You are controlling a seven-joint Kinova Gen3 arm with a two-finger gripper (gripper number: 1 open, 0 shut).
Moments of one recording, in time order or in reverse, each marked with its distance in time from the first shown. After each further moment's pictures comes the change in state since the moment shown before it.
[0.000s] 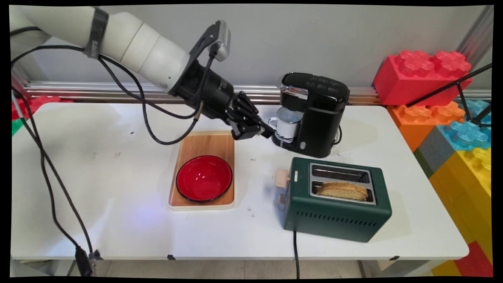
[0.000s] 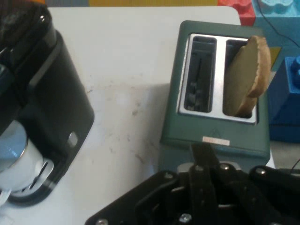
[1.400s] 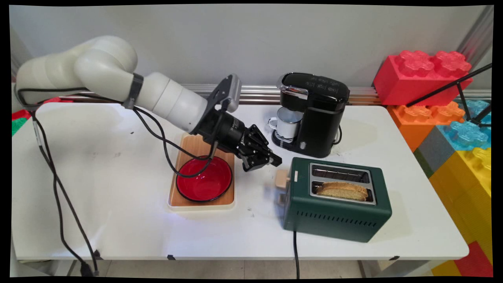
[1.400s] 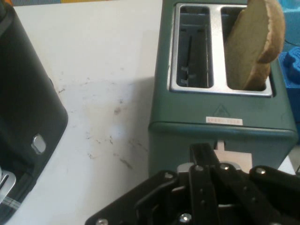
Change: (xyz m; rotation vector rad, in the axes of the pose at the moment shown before) arm -0.067 -0.009 0.079 -0.060 0.070 0.058
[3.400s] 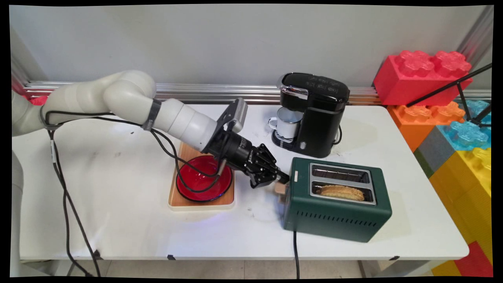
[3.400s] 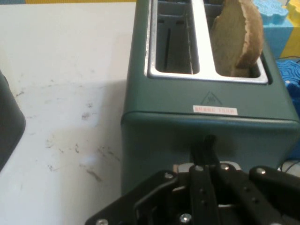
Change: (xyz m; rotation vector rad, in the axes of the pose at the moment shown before) arm -0.042 -0.007 0.047 -0.094 0.075 -0.021
